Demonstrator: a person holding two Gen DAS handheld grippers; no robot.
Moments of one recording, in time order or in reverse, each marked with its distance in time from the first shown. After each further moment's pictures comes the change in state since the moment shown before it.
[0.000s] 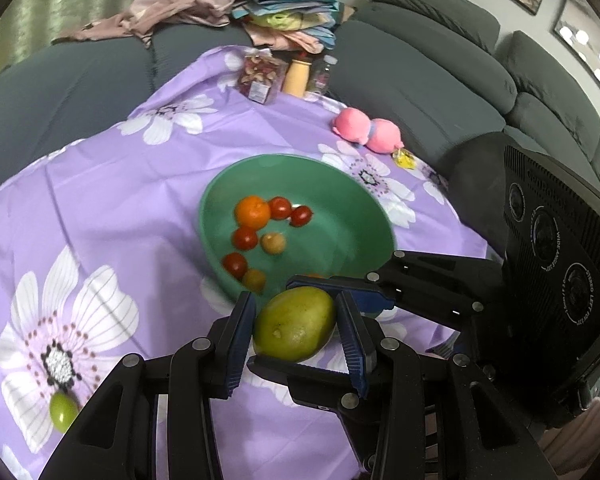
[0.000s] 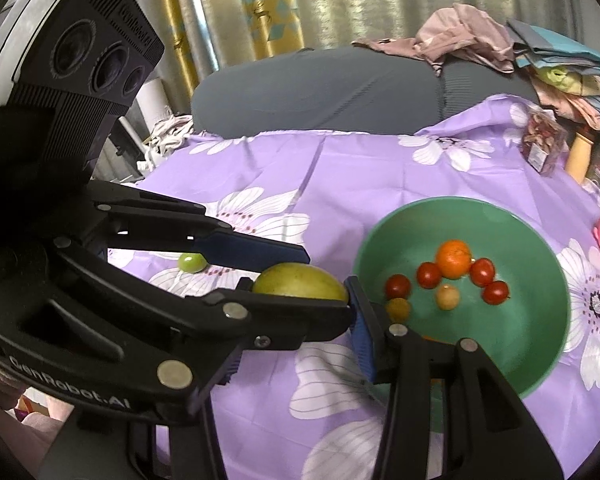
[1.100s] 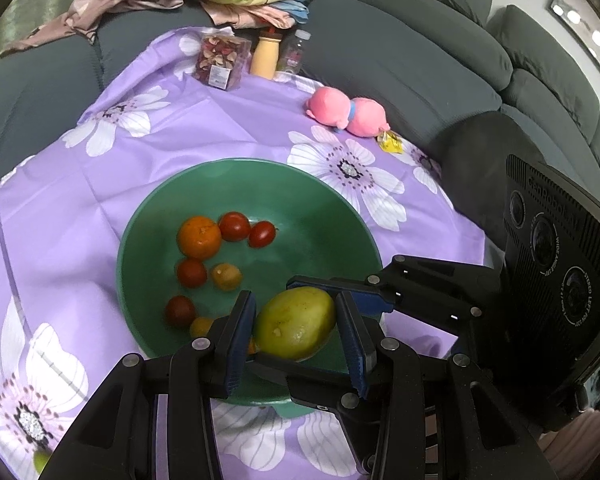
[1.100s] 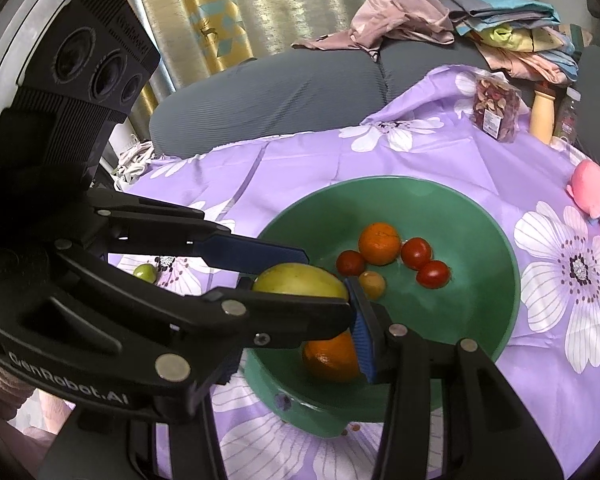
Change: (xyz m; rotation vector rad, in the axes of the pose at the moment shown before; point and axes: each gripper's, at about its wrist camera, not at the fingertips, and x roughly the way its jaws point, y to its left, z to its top) left arm 0.062 -0.028 0.038 0.052 0.085 -0.045; right arm 0.000 -0.072 -0.014 0.139 -0.029 -0.044
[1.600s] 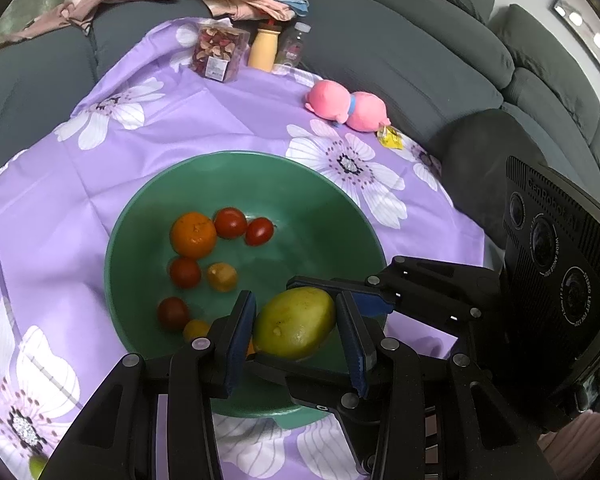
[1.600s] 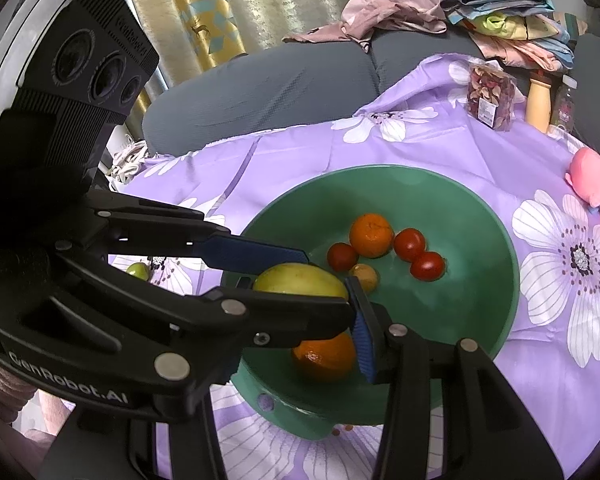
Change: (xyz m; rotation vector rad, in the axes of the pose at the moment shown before) left arm 0.012 0.003 0.001 -0.009 0.018 -0.015; right arm 0.005 -0.008 -0.001 0.025 0.020 -0.004
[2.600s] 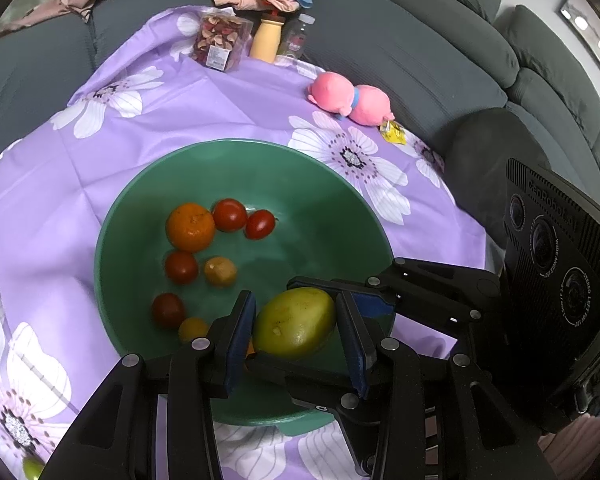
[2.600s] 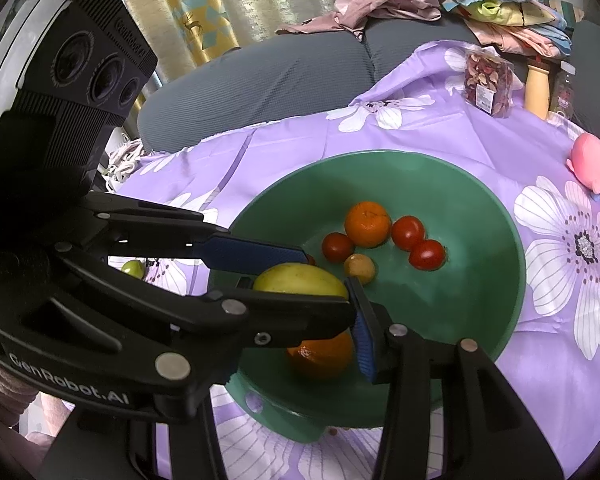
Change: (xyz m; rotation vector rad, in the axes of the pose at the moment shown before) left arm 0.011 0.005 0.001 -0.018 0.023 -0.010; right arm 0.005 -0.007 -0.003 0.022 0.025 0.006
